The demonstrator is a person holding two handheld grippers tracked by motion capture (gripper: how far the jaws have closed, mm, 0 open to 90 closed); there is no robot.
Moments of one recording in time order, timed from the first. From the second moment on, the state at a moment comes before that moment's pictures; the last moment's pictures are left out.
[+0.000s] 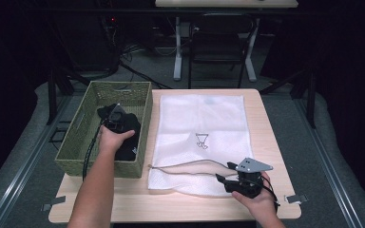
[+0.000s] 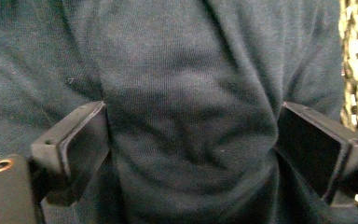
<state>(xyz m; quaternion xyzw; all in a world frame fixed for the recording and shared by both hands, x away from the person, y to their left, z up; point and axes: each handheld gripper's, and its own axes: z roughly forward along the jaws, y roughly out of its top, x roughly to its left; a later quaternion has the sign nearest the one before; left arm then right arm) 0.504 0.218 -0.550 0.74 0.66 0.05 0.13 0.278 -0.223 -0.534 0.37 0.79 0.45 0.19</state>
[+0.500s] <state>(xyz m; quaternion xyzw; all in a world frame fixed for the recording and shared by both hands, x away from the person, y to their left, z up) 0.504 0.217 -0.556 0.74 0.66 0.06 0.13 0.278 -0.224 -0.534 0.37 0.79 0.45 0.19</state>
